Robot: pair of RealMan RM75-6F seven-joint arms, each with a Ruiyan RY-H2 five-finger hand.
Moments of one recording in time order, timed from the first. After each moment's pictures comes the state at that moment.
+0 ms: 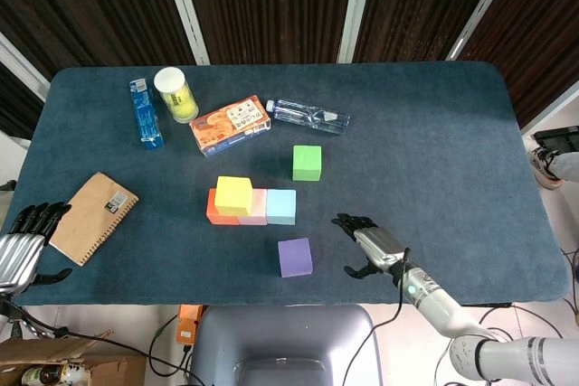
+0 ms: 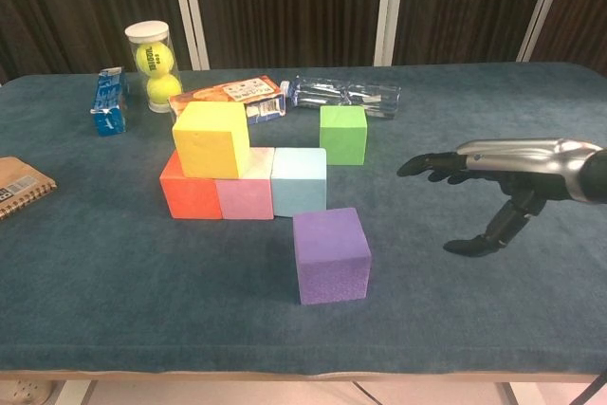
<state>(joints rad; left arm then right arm) -0.33 -0.96 0.08 -1.59 1.38 1.29 -0.06 0.71 -1.24 0.08 -1.90 -0.91 0.79 -0.23</state>
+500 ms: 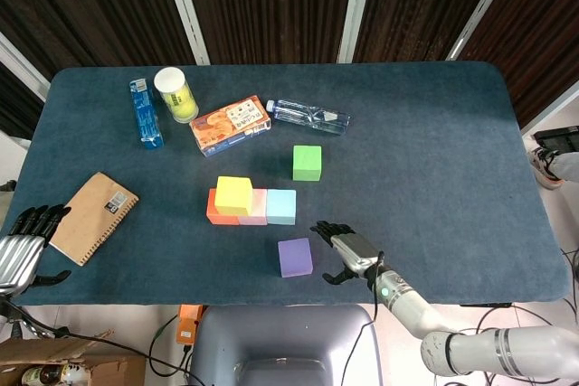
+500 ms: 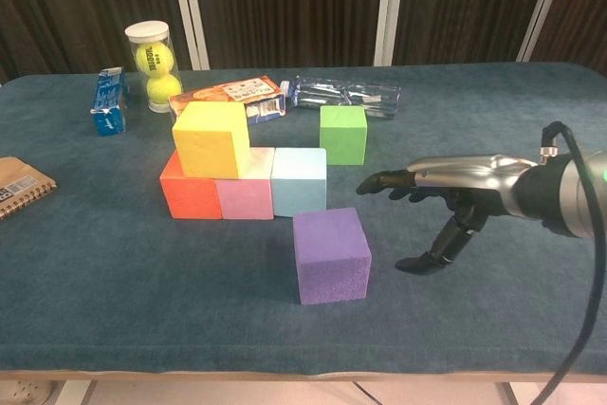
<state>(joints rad) -0.31 -0.97 0.06 -1.56 1.41 1.25 -0.07 0.83 -1.35 0.08 -1.93 -0.67 0.85 -0.36</state>
